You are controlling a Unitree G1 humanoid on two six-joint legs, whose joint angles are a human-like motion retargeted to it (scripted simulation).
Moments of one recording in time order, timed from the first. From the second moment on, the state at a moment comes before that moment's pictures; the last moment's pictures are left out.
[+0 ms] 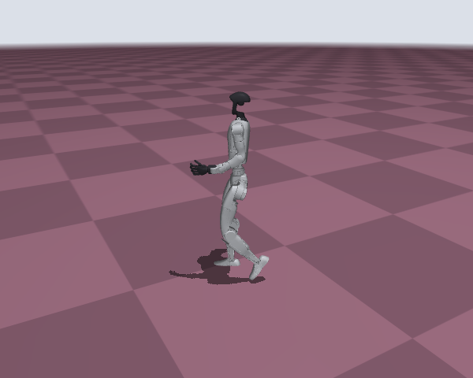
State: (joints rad) left arm 0.17 -0.07 -0.04 0.35 -0.25 -0.40 -0.17; right arm -0.04 -0.27 -0.46 1.58 -0.76 -0.07 -0.07; waist -0.20 0.01 -0.09; left_leg -0.28 -0.02 0.12 0.98 0.14 0.00; right_leg -0.14 -0.15 -0.15 0.07 0.00 0.00
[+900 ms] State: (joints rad) left arm 0.08 -0.03 -0.11 0.36 -0.23 -0.39 -0.15; right arm 0.29 -0.10 -0.47 1.70 -0.80 -0.05 -0.02; waist -0.26 0.07 -0.06; left_leg 0.09 -0.21 -0.19 0.09 -0.16 0.24; right_leg -0.32 -0.09 0.06 0.02 0.07 0.10
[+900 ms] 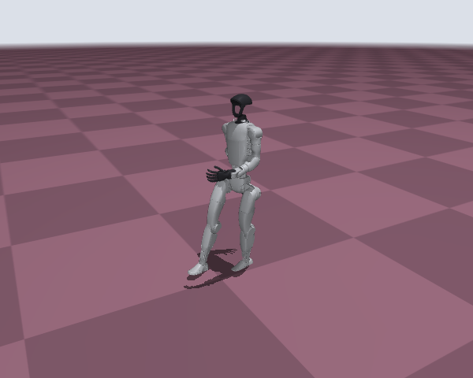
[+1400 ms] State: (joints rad) left arm 0.23 -0.09 -0.07 0.36 -0.22 -0.40 -0.15; right arm -0.14 -0.19 -0.50 1.40 -0.62 -0.15 0.06; waist -0.18 -0.02 -0.11; left_leg -0.40 -0.05 0.16 0.85 0.17 0.04; right_leg -0.06 -0.06 -0.12 0.04 -0.03 -0.10
